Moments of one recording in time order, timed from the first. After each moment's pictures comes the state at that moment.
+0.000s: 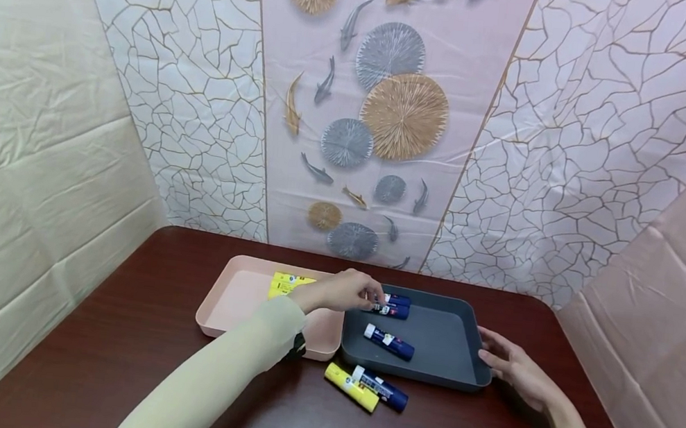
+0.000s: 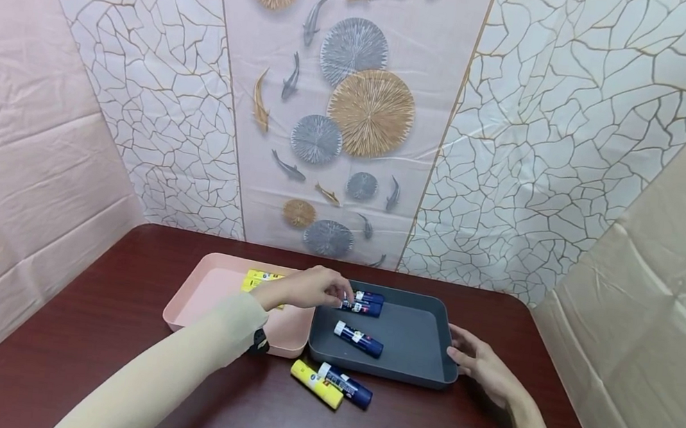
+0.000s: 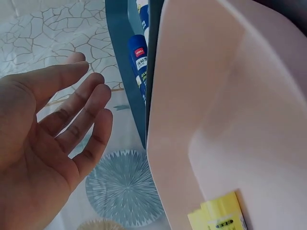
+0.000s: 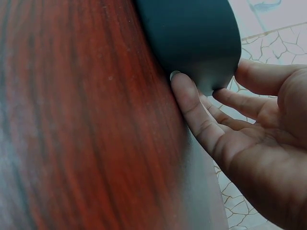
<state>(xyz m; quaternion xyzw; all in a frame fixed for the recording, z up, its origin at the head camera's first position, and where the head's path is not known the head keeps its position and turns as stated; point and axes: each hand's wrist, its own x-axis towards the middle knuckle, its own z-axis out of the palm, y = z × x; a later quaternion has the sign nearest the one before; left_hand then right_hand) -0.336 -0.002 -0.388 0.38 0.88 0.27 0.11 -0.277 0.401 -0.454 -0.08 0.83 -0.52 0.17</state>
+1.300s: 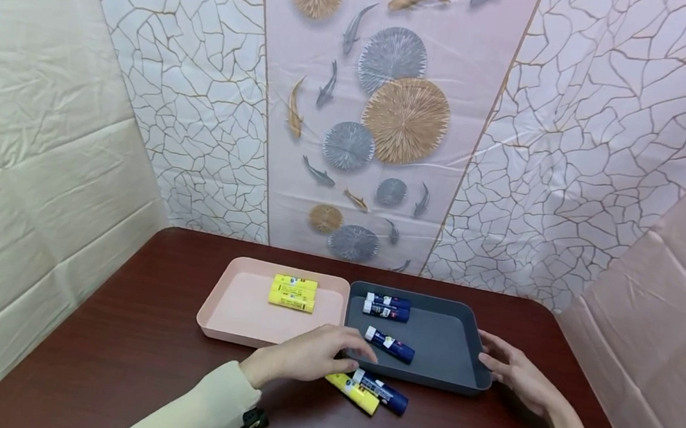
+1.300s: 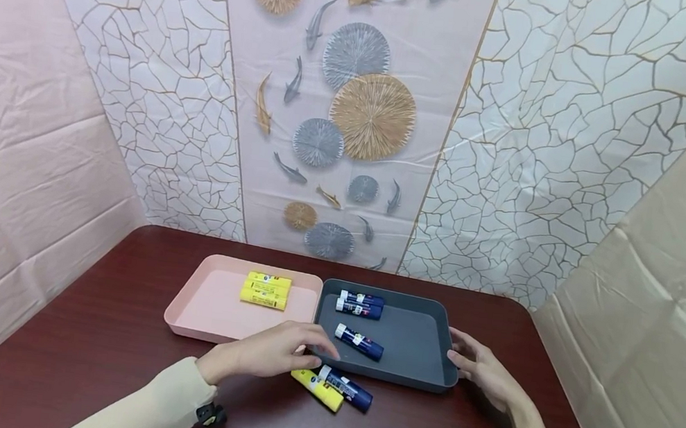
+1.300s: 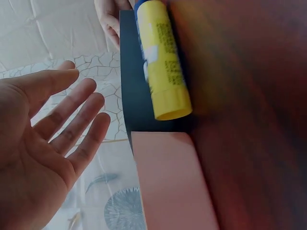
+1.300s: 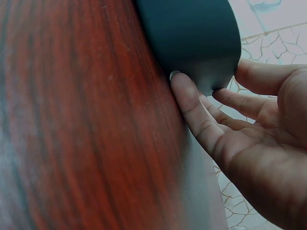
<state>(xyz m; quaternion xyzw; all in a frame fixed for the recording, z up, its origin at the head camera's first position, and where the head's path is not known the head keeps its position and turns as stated) -0.234 -0.032 -0.412 0.43 0.83 0.34 0.09 -0.278 0.402 -0.453 -0.09 0.82 -0.53 0.18</state>
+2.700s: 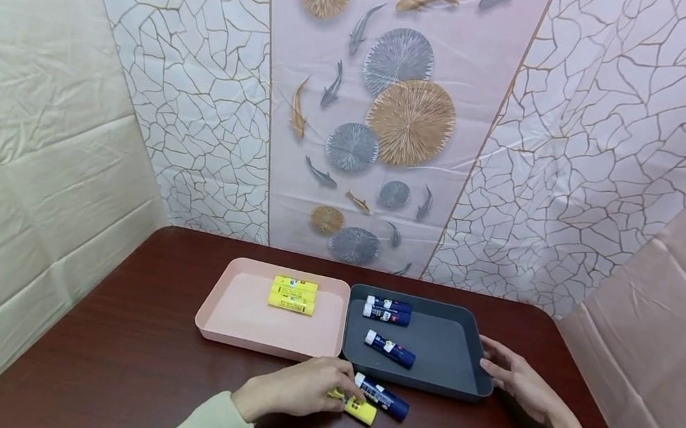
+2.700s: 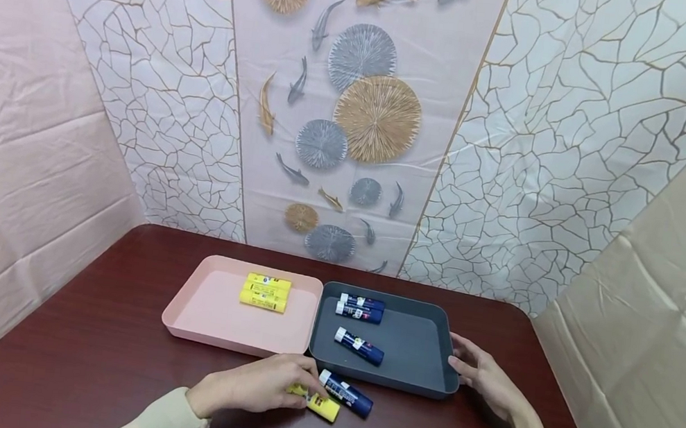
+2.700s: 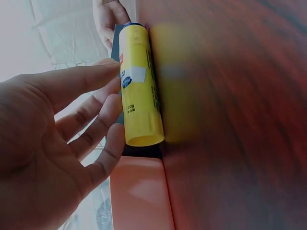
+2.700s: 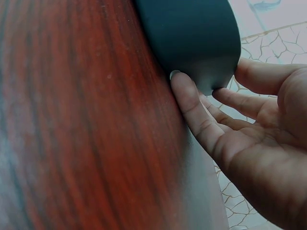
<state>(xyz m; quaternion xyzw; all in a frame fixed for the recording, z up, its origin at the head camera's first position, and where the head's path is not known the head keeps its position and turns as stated) -0.207 -0.038 -0.437 0.46 0.85 0.23 0.07 -0.278 0.401 -0.453 -0.07 0.83 -0.53 0.18</state>
